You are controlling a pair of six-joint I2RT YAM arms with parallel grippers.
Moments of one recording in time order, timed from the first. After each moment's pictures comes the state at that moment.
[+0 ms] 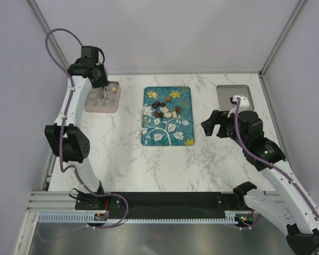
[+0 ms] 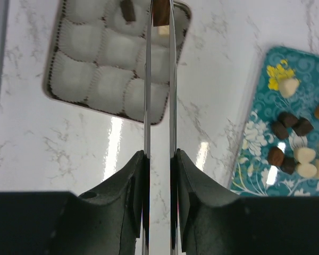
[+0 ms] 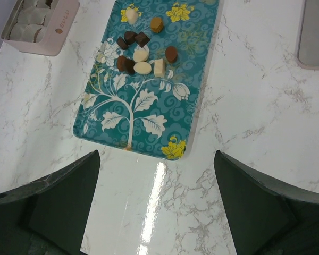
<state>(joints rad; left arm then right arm) -0.09 1.84 1.93 -0.92 -0.13 -0.24 0.43 0.80 0.90 -0.51 0.03 0.39</state>
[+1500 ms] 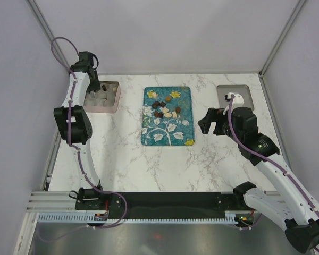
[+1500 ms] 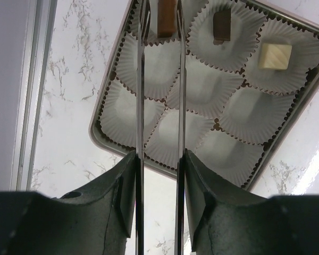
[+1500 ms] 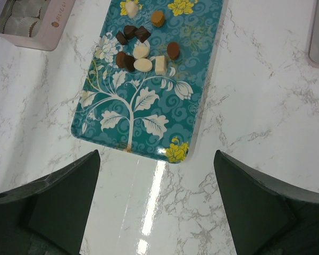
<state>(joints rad) 0.08 2.22 2.14 -0.91 -0.24 -0.14 0.43 0.87 0.90 -0.46 0.01 0.39</state>
